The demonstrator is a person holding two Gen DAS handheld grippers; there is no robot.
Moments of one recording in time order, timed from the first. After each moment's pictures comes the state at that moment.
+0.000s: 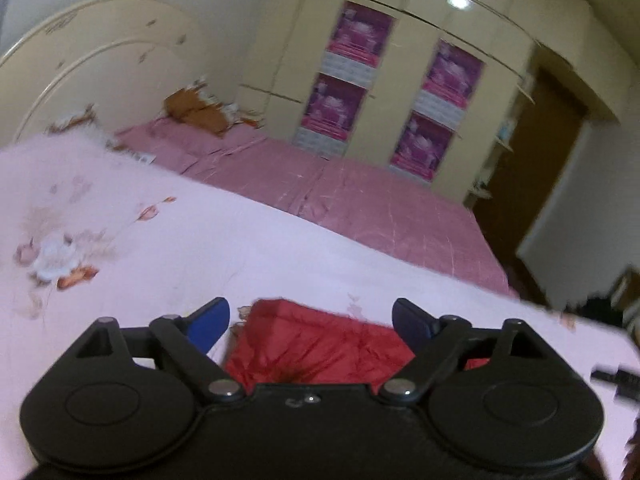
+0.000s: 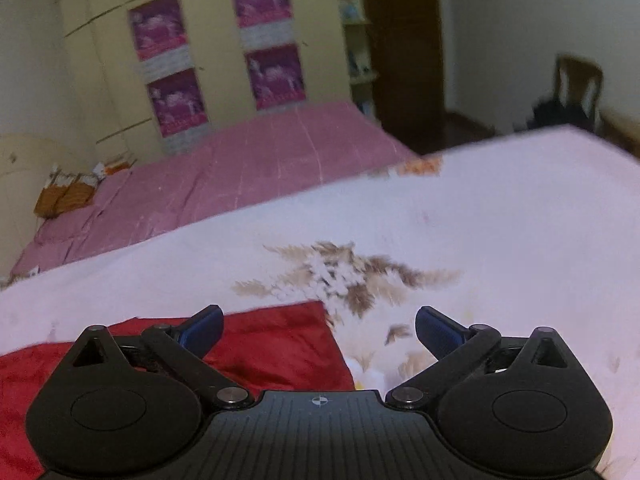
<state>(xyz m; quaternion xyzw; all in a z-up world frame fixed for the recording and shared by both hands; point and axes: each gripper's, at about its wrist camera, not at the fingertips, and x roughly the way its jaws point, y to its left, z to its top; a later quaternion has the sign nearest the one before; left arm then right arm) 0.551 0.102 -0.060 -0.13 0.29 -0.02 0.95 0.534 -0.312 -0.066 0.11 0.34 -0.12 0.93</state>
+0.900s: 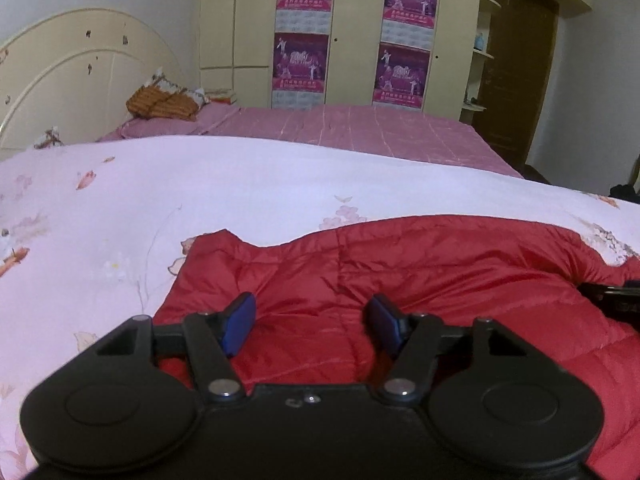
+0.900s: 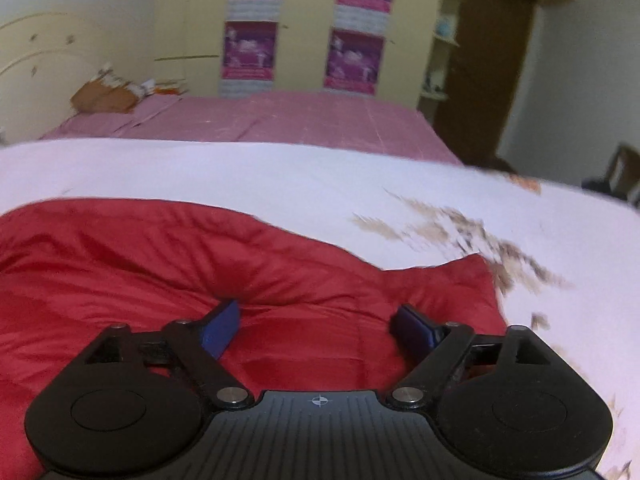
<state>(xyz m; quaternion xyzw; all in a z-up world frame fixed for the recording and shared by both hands) 0.580 0.039 -0.142 -0.01 0.33 -0.03 0.94 0.595 -0.235 -0.181 0.01 0.38 -0.08 0.92</state>
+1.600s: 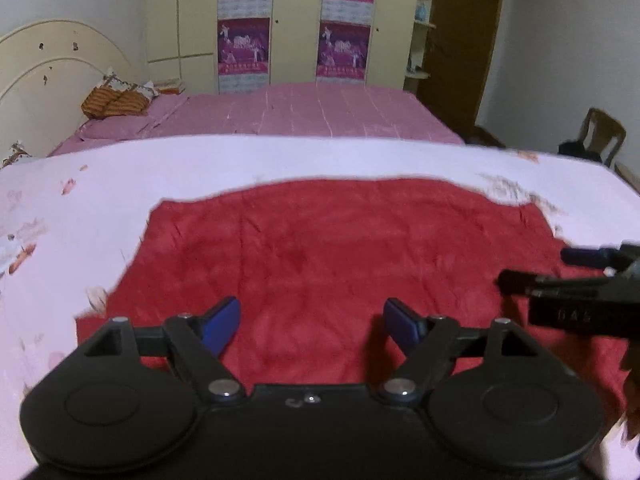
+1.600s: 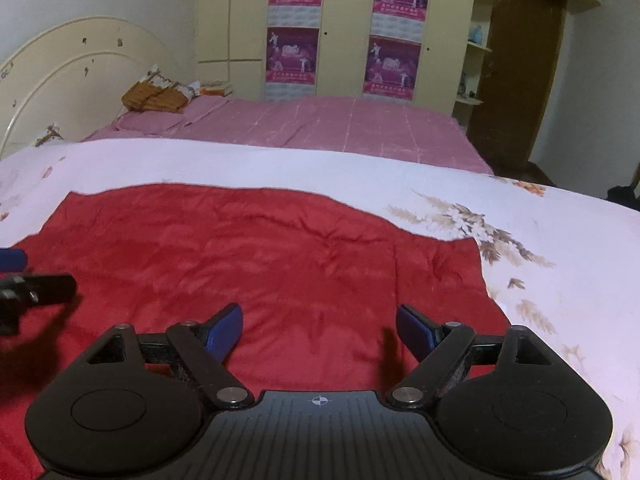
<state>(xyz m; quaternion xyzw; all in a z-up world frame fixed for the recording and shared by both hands) 0.501 -0.004 -0.100 0.02 0.37 -0.11 0.92 0.489 -0.187 -0.111 -0.03 0.37 -0.02 0.93</state>
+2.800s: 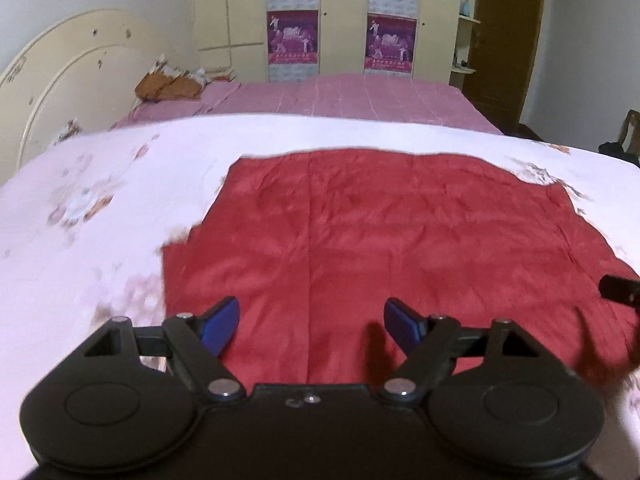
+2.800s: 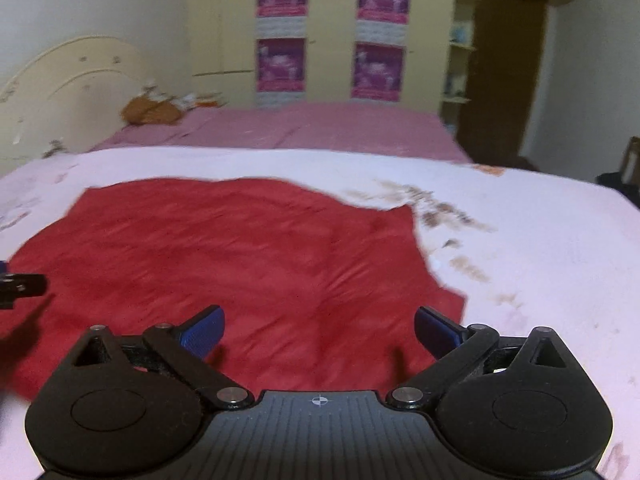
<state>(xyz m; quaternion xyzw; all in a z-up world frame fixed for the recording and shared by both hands) 0.428 0.024 -0.085 0.02 0.39 -0.03 0.92 0.394 -0.216 -0.082 0.01 0.37 0.00 0.93</state>
